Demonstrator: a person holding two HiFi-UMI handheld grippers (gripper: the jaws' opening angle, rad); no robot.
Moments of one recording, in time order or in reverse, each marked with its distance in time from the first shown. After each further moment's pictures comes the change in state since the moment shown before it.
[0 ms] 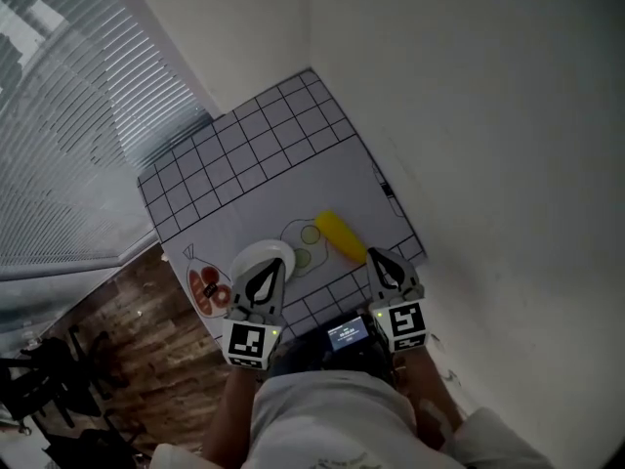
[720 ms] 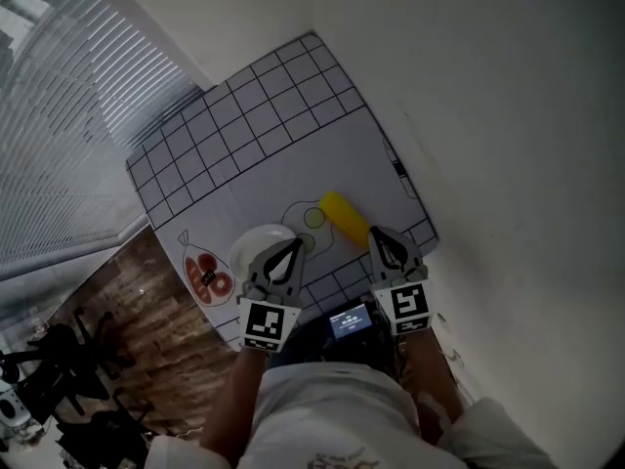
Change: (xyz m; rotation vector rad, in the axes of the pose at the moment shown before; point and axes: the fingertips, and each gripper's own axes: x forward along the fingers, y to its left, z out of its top) left arm 0.045 -0.016 -0.033 0.019 0.100 -0.085; right arm 0.036 -0.004 -0.029 0.027 0.070 0.018
